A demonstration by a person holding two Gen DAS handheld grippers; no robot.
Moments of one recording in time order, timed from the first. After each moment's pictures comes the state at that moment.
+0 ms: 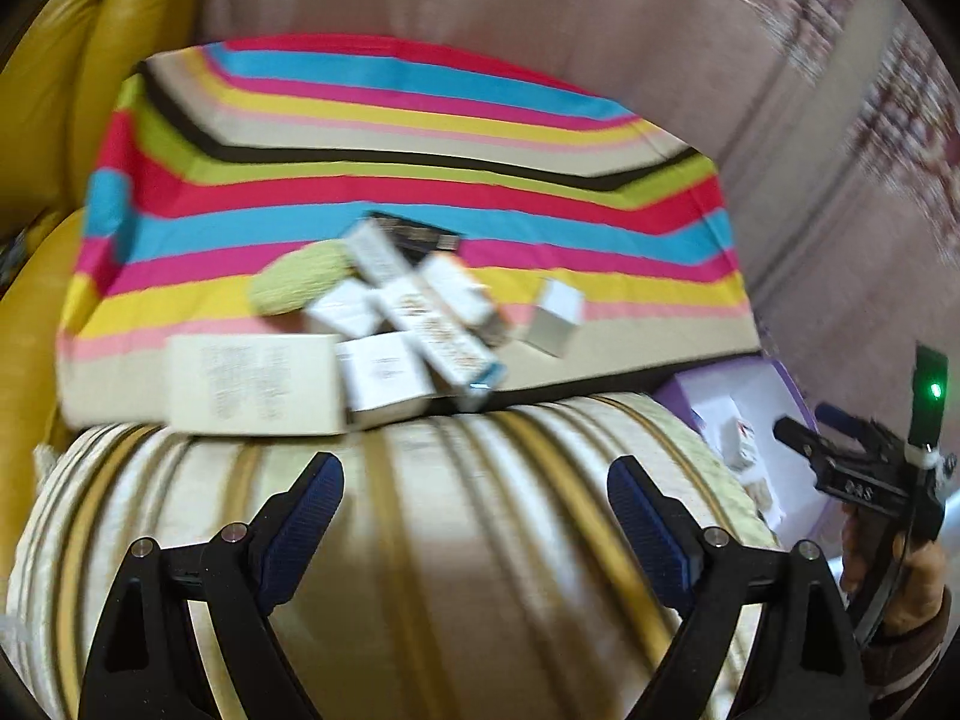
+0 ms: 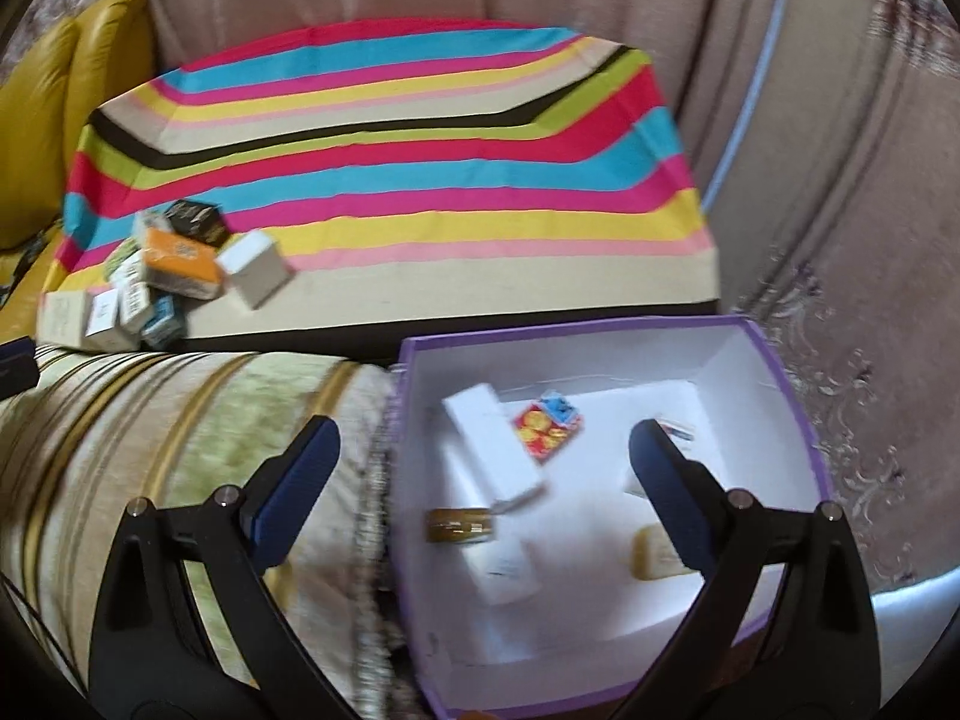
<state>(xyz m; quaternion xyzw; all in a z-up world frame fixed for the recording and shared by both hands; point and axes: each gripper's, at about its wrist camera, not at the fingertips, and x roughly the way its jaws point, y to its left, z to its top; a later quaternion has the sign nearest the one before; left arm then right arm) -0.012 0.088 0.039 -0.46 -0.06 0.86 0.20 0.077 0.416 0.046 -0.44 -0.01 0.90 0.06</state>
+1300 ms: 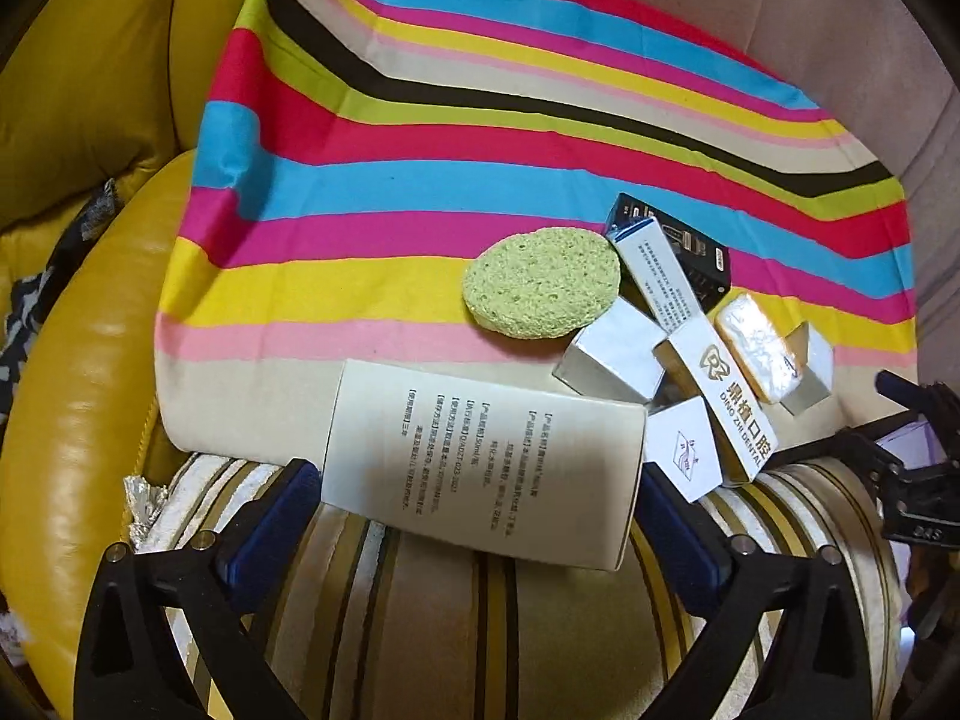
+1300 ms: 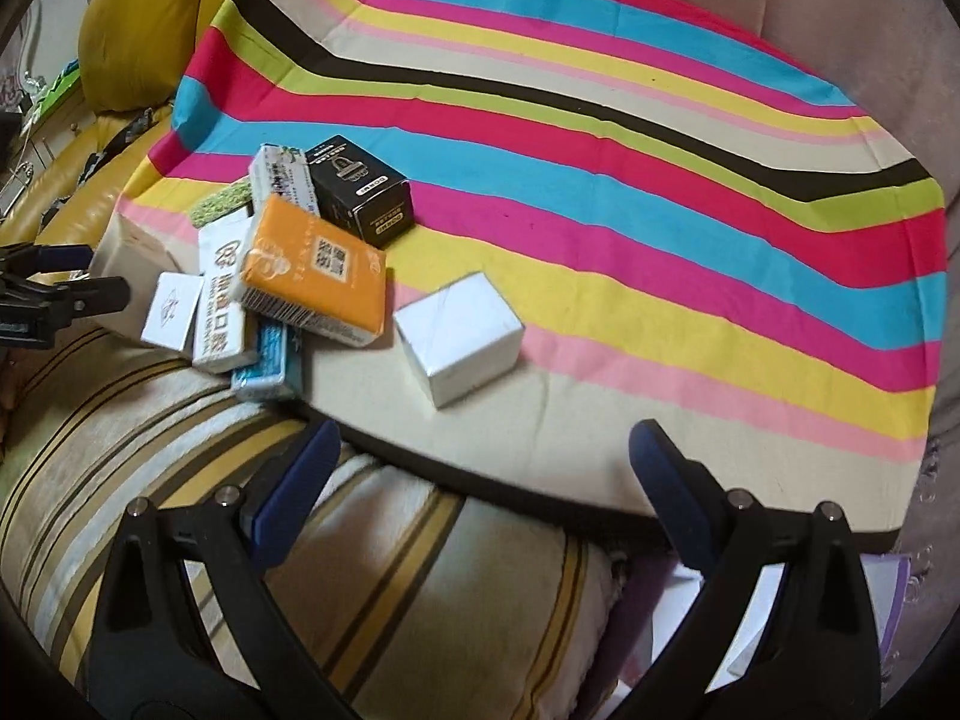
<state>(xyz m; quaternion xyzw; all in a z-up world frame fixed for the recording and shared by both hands) -0.099 0.033 -0.006 -0.53 -0.02 0.85 0.05 -0.056 0.304 0.003 -0.48 -0.11 0.86 -0.14</state>
